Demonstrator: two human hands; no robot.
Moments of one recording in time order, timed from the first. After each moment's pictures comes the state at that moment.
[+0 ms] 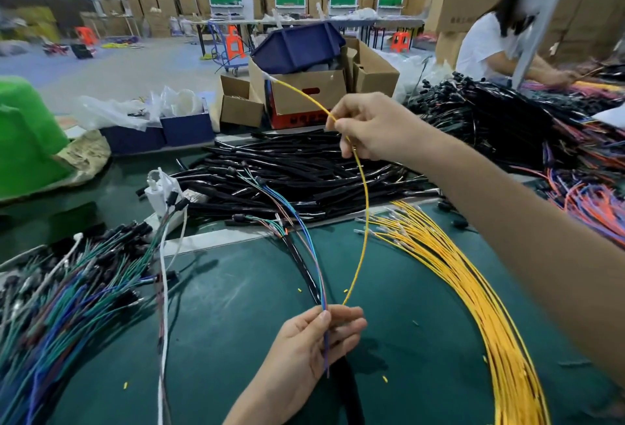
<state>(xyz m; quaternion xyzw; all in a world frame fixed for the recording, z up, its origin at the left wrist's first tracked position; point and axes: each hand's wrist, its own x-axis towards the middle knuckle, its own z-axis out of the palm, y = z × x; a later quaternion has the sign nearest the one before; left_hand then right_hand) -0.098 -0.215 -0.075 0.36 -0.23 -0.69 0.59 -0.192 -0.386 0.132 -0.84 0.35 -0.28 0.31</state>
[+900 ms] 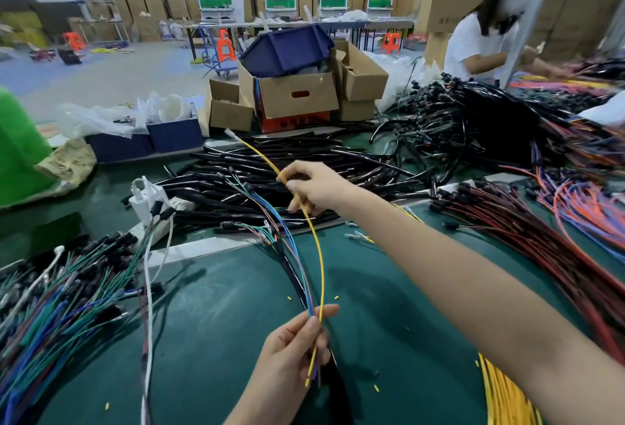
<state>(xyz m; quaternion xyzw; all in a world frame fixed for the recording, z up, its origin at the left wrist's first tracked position) -0.099 -0.216 -0.080 0.39 -0.24 -0.63 0.63 -0.135 -0.419 0.038 -0.76 0.38 -0.21 0.48</state>
